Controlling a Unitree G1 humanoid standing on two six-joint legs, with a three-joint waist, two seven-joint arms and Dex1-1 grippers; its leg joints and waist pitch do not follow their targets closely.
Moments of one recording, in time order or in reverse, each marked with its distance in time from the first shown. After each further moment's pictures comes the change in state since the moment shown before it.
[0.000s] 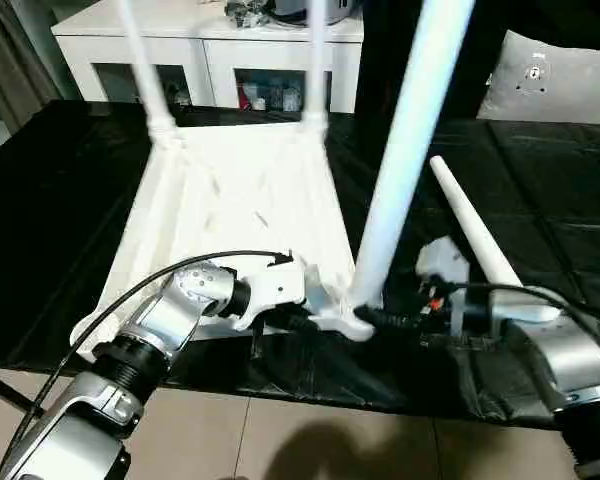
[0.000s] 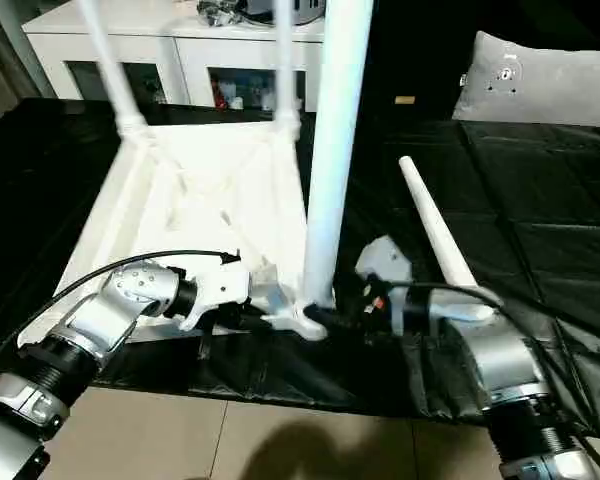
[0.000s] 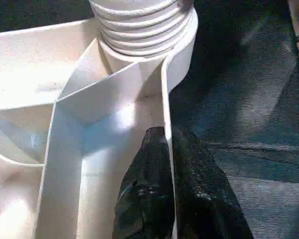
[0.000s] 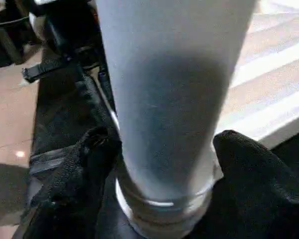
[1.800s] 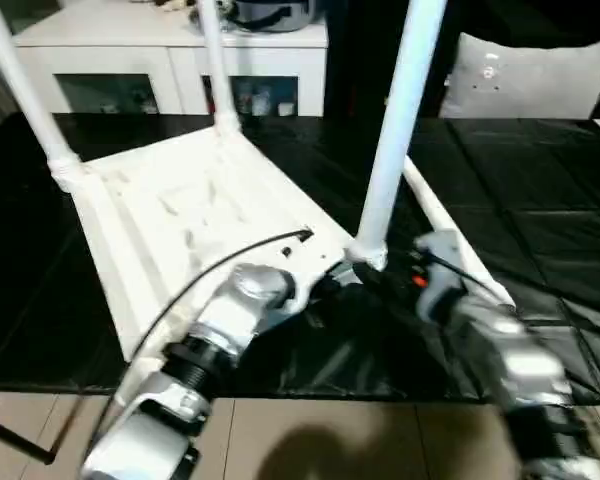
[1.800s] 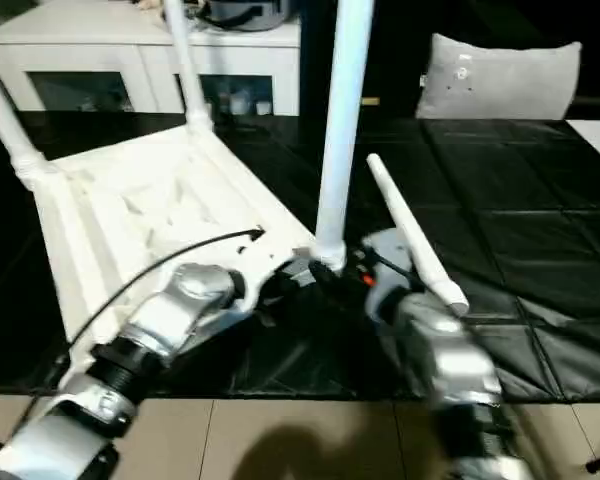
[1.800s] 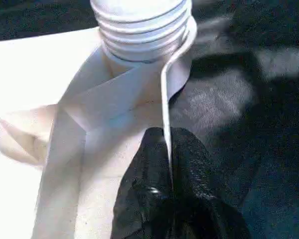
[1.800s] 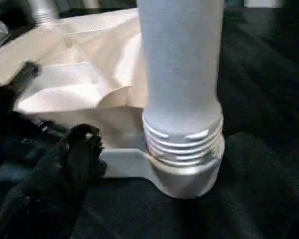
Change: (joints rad) left arm -0.045 -0.247 0.108 0.057 0.060 0.324 0.473; right arm 0.010 0.194 -0.190 0.054 0.001 0.062 -0.391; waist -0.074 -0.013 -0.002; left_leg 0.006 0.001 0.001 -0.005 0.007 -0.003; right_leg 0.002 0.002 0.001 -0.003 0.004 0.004
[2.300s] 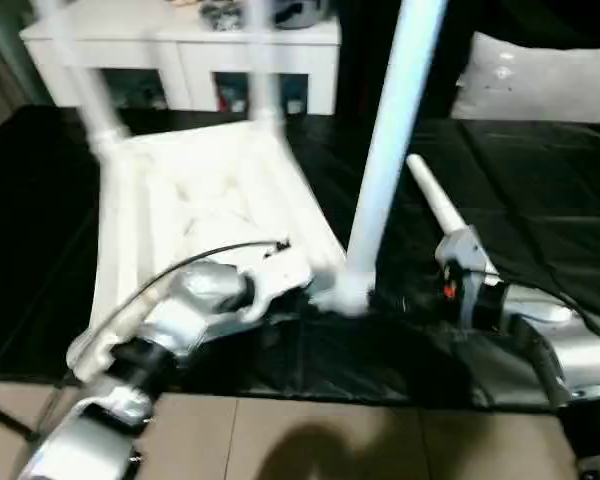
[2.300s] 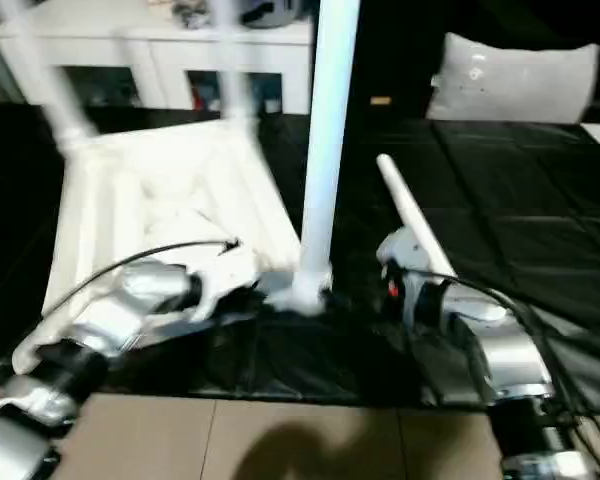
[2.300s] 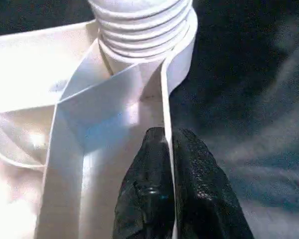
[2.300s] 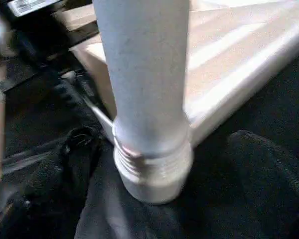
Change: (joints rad) left arm 0.041 0.228 -0.082 -0.070 -0.030 -0.220 -0.401; right arm -0.014 -0.183 0.111 -0.022 0.004 -0.040 0.361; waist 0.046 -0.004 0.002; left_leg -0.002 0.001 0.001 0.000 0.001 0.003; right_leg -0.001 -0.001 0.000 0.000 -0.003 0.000
